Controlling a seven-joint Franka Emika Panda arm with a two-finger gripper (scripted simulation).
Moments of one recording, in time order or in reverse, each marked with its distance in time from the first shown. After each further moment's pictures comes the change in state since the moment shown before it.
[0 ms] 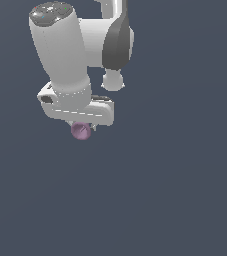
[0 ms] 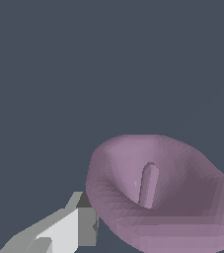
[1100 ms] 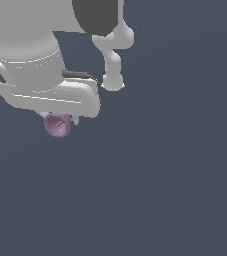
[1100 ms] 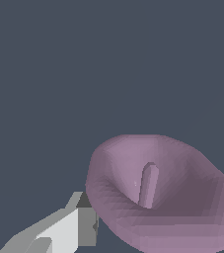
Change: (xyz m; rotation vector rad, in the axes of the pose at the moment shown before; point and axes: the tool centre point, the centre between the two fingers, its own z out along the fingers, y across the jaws) arm 0.056 0.022 -0.089 0.000 -0.001 -0.001
